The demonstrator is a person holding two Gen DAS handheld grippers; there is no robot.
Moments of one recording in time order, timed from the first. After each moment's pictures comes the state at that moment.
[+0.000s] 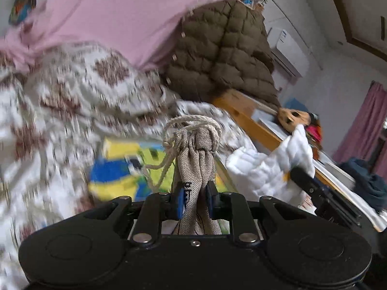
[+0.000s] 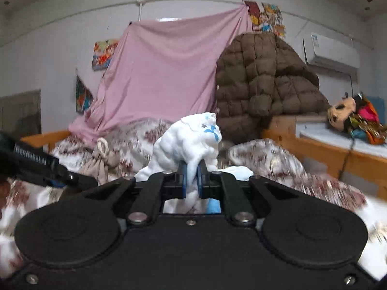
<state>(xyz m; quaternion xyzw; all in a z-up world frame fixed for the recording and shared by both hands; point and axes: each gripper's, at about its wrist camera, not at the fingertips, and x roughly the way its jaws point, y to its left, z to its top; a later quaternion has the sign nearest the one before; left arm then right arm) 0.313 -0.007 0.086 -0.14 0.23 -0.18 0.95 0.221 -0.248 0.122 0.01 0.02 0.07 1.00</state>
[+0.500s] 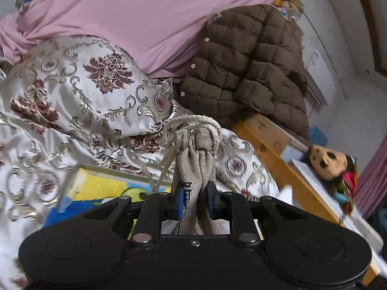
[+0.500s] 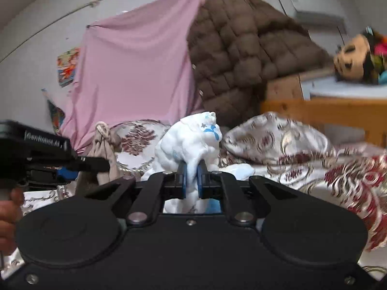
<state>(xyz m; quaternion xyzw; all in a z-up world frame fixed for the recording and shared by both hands) 0.502 -0.067 0.076 -0.22 0.22 -0.13 0.94 0.418 -0.323 0.063 0.14 0.07 0.06 0.99</state>
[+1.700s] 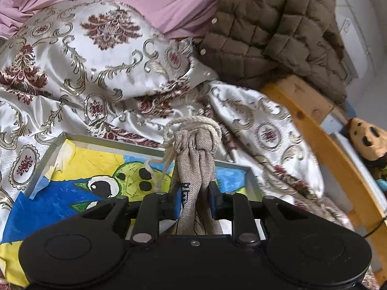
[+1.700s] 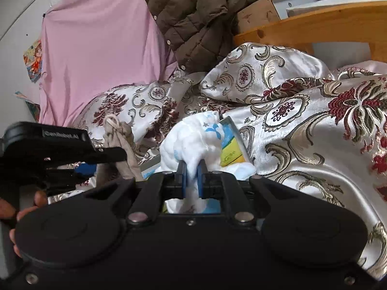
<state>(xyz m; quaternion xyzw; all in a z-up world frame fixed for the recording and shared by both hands) 0.586 -0.117 0.017 -0.18 0.32 -0.08 0.93 0.497 -0.342 0.004 0.23 0.19 0.05 0.95</state>
